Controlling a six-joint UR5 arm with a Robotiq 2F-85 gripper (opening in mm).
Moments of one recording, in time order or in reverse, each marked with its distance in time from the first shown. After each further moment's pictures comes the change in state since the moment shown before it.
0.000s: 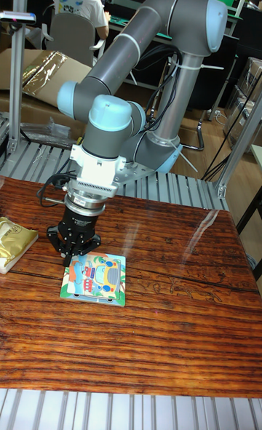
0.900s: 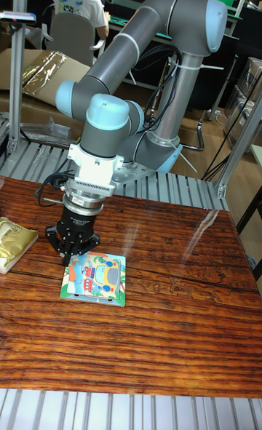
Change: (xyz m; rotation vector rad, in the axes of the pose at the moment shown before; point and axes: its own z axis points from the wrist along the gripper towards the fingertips) arm 0.000 -0.005 0.000 -0.001 0.000 -0.012
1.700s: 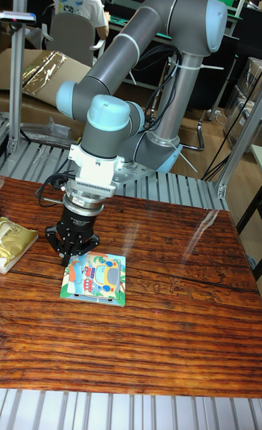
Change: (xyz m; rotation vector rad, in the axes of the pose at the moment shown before) arm -0.001 0.001 0.001 0.002 -0.002 0.002
